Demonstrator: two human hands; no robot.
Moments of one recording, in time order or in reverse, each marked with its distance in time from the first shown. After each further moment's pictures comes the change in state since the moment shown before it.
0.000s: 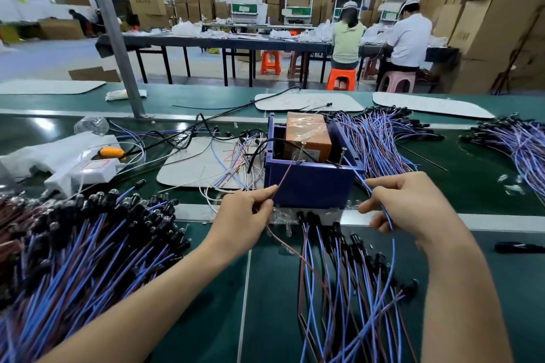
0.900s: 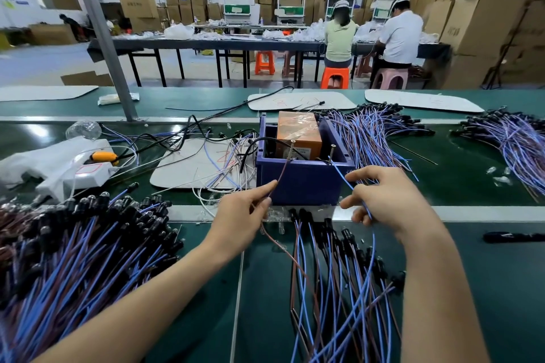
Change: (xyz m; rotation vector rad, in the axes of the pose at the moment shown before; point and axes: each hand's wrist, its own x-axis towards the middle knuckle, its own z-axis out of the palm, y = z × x) left_hand 0.004 -0.009 0.013 -0.013 -0.005 0.031; right_hand 0.001 0.000 0.004 -0.014 -0.072 -0.011
